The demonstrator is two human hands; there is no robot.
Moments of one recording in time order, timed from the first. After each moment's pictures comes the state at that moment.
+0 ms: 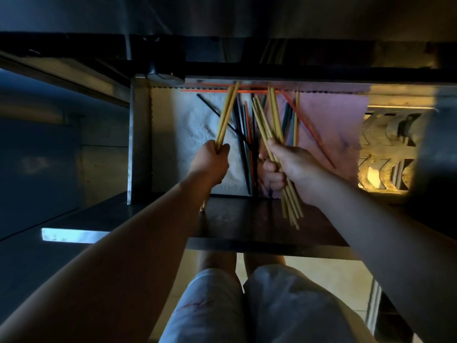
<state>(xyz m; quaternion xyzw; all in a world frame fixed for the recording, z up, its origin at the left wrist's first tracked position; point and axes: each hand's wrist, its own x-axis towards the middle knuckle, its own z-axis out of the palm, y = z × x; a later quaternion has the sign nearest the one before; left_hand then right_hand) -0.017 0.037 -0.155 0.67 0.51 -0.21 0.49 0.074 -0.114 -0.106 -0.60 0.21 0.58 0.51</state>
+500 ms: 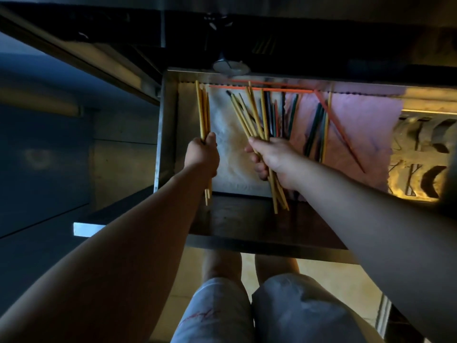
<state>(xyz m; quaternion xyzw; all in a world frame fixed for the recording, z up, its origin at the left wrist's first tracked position) -0.053 0.099 -0.171 0.55 0.62 -0.12 0.54 0.041 -0.023 -0.120 -0.68 0.16 0.58 0.43</state>
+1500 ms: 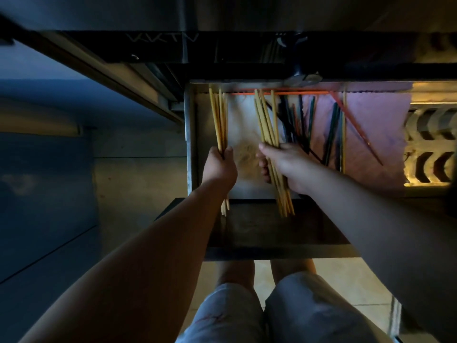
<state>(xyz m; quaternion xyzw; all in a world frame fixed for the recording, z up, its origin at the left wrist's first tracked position) -0.080 0.132 -0.177 0.65 0.52 -0.15 0.53 0.010 0.018 -0.125 -0.72 0.20 0.51 0.43</state>
